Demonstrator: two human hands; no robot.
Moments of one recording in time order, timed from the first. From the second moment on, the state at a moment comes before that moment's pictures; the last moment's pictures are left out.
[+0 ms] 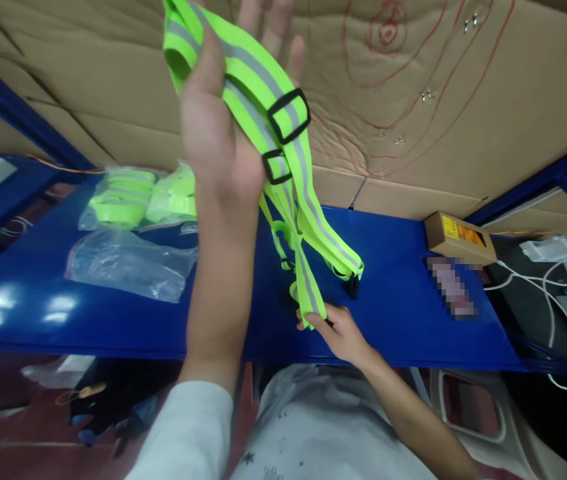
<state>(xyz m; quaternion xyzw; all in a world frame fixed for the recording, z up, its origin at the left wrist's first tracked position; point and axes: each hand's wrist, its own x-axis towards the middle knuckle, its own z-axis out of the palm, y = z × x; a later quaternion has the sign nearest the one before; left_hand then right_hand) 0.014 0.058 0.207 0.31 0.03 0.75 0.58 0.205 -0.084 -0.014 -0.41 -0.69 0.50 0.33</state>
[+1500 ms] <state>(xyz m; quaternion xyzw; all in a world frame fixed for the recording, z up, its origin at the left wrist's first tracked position) 0.042 -0.011 0.251 0.51 0.17 0.51 0.67 0.213 -0.006 0.111 -0.41 -0.64 0.21 0.62</state>
